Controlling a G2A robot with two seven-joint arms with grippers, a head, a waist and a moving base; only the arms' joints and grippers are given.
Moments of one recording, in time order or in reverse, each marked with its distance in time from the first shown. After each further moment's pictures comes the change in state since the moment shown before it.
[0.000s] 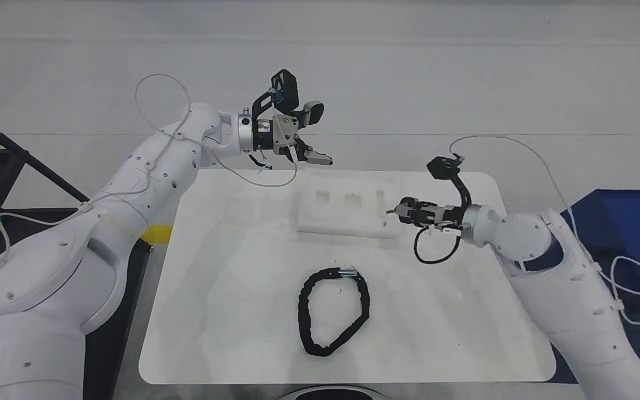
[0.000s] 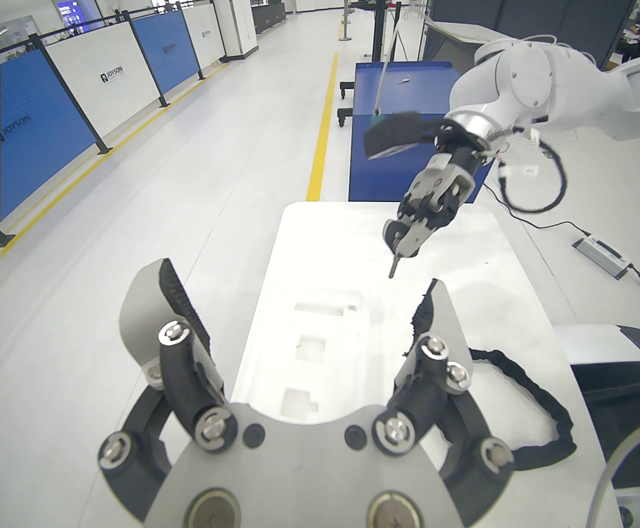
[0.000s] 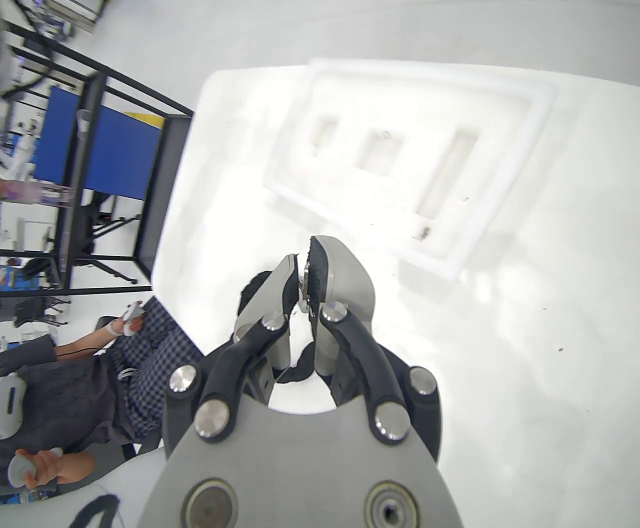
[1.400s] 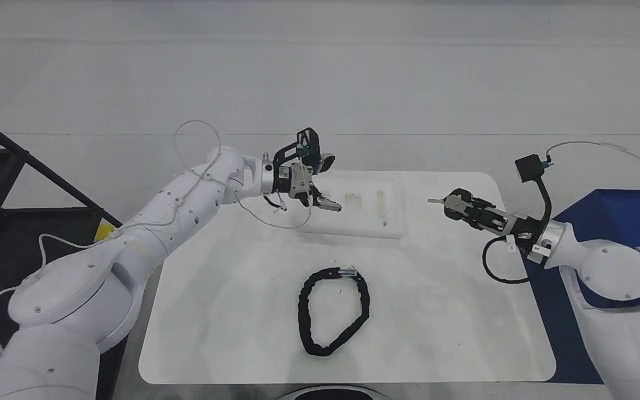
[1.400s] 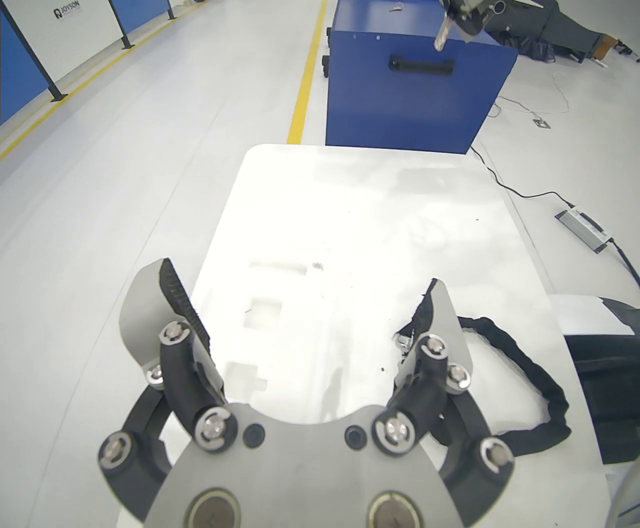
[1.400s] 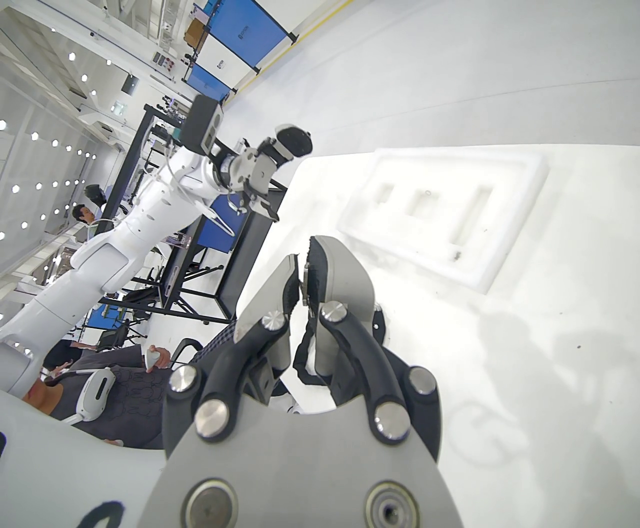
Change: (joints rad) left arm 0.198 -0.015 -0.014 -0.079 0.115 0.106 -0.062; right arm -0.265 0.048 0.361 -0.184 0.253 -0.097 0.002
